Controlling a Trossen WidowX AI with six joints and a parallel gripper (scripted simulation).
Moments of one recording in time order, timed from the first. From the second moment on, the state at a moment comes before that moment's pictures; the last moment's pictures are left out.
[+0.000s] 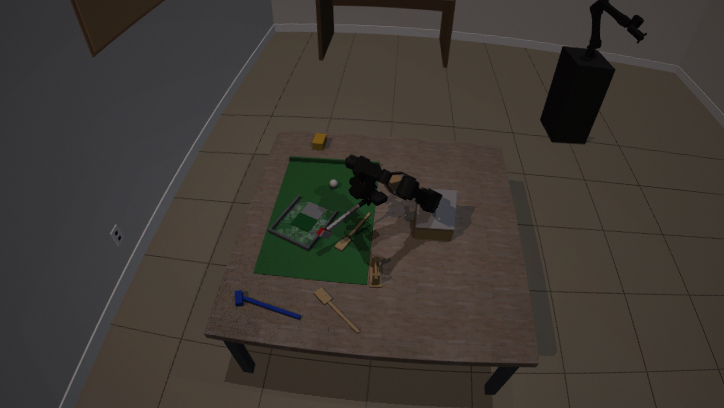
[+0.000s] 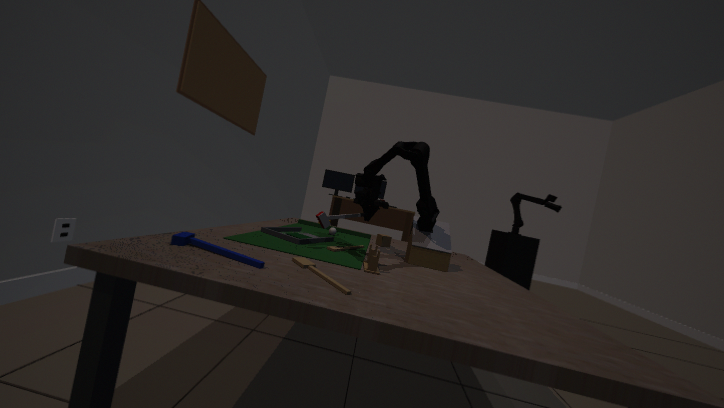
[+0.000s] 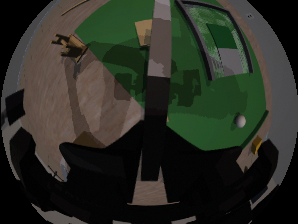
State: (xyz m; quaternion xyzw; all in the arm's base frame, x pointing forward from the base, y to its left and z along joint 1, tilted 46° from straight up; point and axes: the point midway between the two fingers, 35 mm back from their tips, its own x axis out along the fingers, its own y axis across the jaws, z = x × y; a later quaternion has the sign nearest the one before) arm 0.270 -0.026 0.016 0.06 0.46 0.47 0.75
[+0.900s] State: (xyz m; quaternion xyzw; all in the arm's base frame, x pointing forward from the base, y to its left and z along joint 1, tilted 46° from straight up) arm 0.226 -0.145 -0.098 0.40 0.65 0.15 0.63
